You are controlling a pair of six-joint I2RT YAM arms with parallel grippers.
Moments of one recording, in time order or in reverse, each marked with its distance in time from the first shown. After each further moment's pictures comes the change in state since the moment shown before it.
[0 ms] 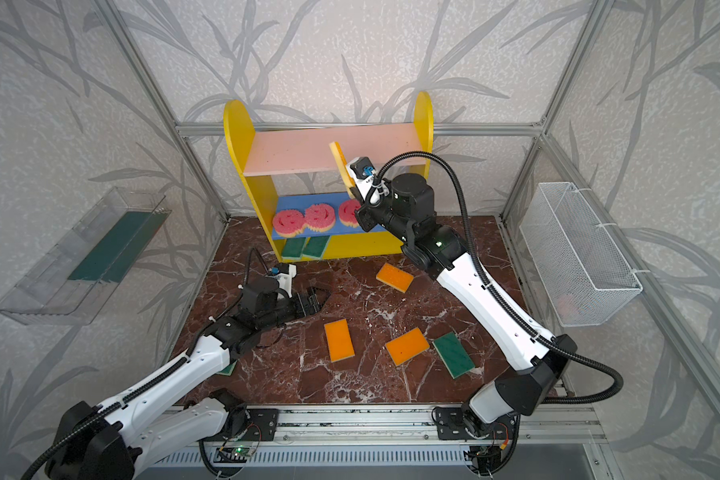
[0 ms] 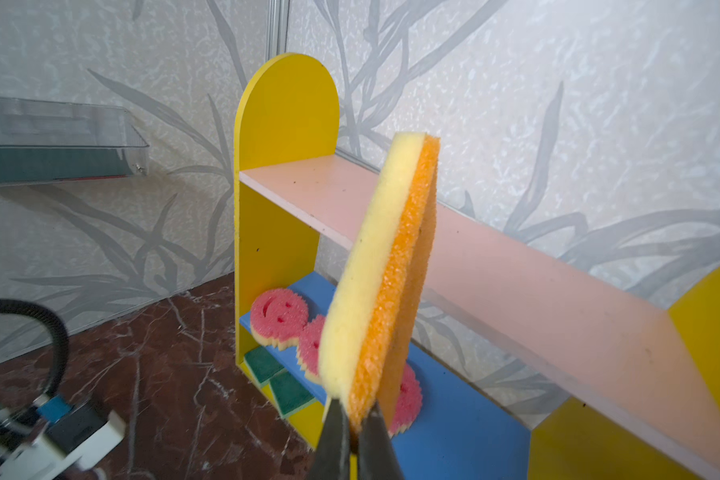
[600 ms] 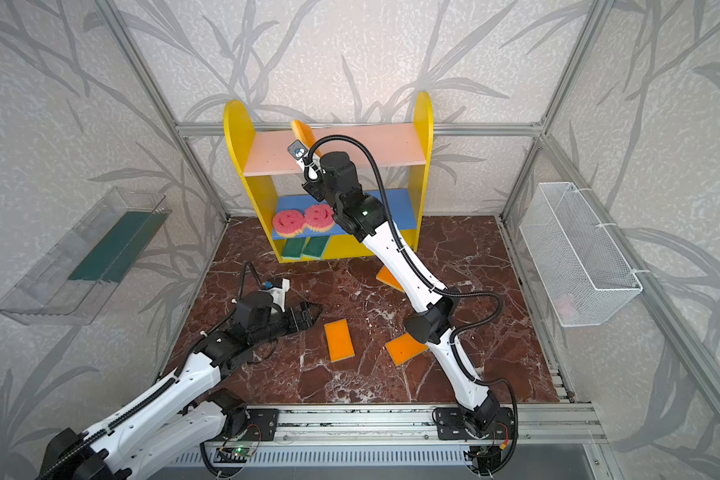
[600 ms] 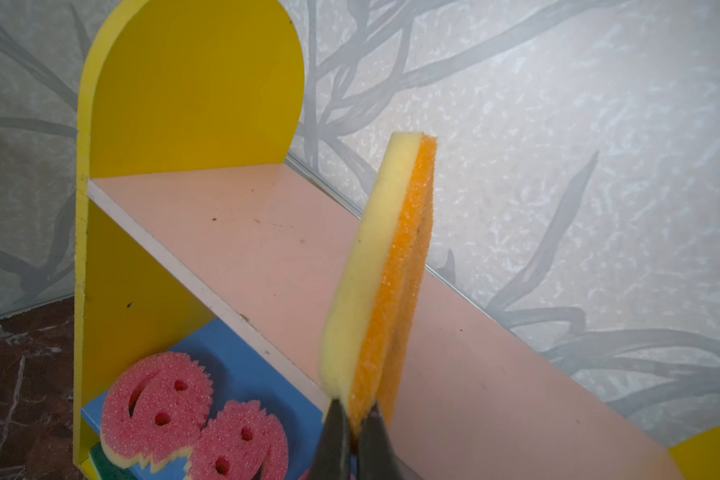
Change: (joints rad) left arm 0.000 -0.136 -0.089 -0.099 -0.018 0.004; right arm 0.087 0.769 0.986 -0.200 0.280 -0.215
